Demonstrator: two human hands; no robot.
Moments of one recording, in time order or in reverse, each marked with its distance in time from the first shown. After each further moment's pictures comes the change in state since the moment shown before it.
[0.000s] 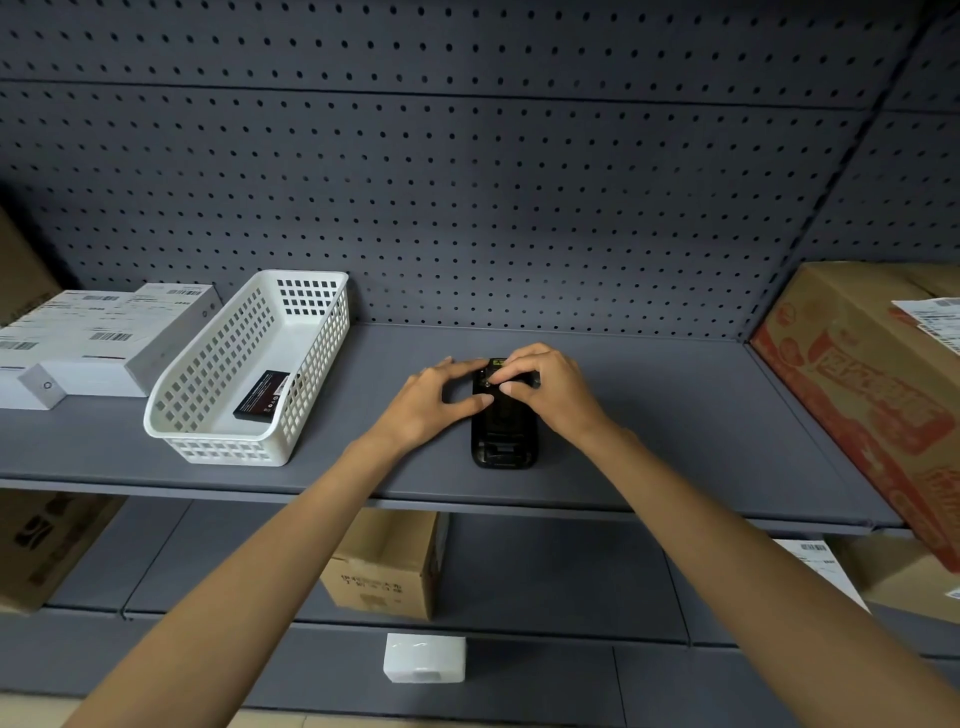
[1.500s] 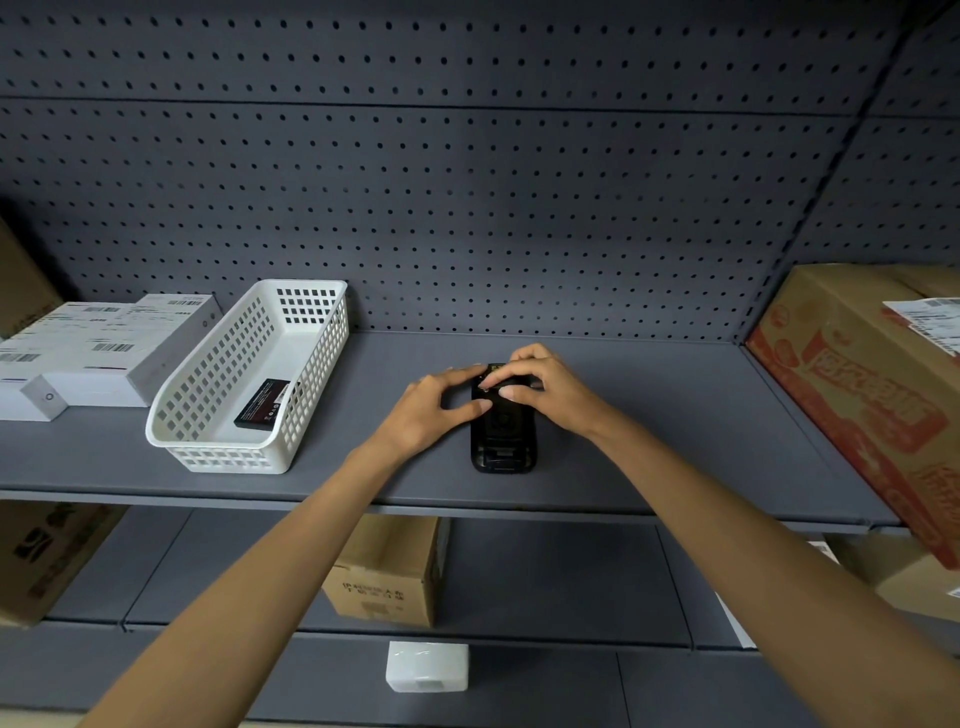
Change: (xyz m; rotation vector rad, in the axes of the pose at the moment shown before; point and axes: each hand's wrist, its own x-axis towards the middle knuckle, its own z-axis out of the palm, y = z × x) left_hand 0.002 -0.004 0.002 -0.047 -0.003 0.033; right_hand 0.015 0.026 -0.003 0.082 -0.202 -0.082
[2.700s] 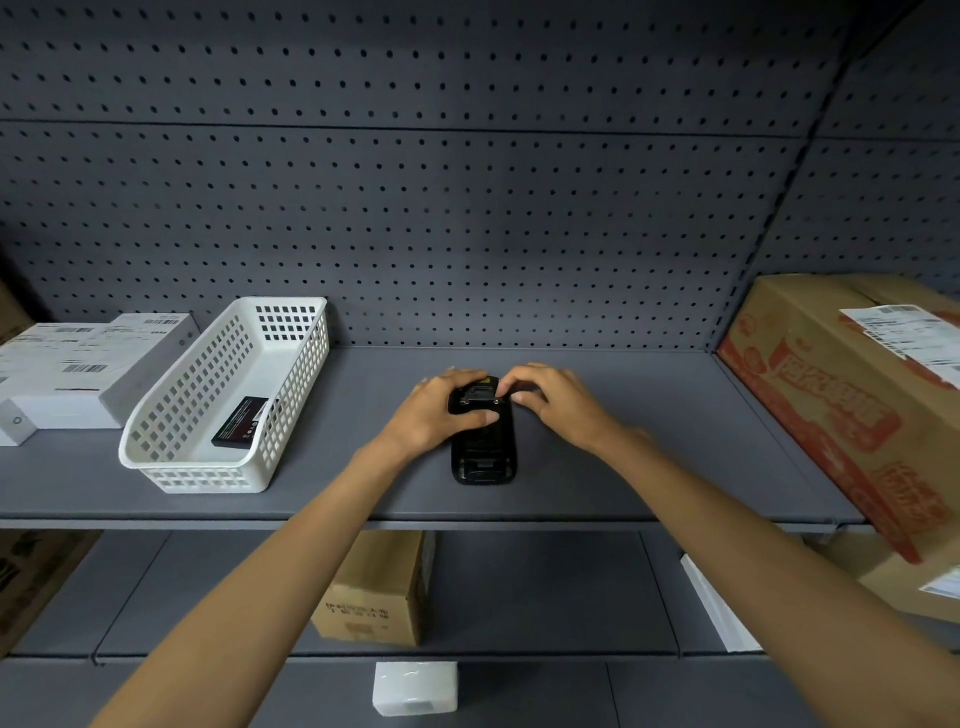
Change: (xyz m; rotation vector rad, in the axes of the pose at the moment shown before) left_hand 0.018 0.022 0.010 0.036 -0.037 0.010; right_hand -0.016 0.005 -0.021 -0.174 0.091 -0.017
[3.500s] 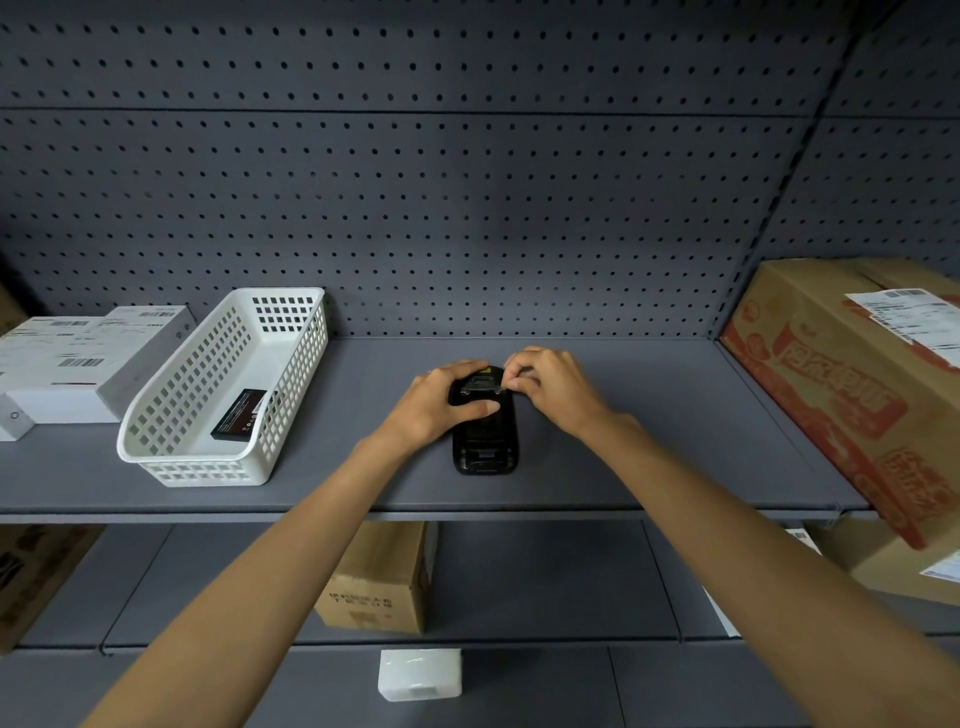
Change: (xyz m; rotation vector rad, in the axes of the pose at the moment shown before) left_hand 0.001 -0.003 0.002 -0.024 -0.012 -0.007; right_hand 0.008 -0.005 0.007 -0.082 0.102 0.049
